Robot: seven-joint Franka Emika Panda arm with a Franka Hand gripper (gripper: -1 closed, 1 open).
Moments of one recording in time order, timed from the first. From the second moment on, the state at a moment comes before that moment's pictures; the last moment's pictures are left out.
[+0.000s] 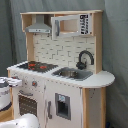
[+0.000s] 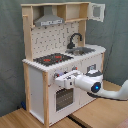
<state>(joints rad) -0.87 -1.47 1.56 -2.14 -0.17 3.01 -0.77</state>
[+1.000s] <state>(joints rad) -0.74 -1.46 1.55 -2.18 -0.15 2.99 -0.76</state>
